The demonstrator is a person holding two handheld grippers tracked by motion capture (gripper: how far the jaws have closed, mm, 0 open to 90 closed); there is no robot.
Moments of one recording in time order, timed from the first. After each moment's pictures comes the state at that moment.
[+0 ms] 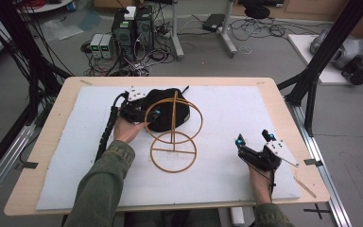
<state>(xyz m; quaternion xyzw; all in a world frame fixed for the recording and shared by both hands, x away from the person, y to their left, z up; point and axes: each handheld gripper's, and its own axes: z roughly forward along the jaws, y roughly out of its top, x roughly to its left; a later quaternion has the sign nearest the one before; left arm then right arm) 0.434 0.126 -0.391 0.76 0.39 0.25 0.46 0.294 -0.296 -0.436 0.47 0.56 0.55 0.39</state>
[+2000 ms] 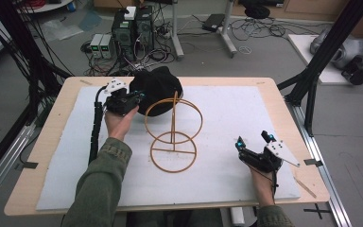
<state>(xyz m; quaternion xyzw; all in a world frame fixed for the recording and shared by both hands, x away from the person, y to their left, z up) 0.428 0.160 -0.358 0.69 0.39 0.24 0.56 0.292 -0.301 -0.437 0.46 0.59 0.55 0.39</state>
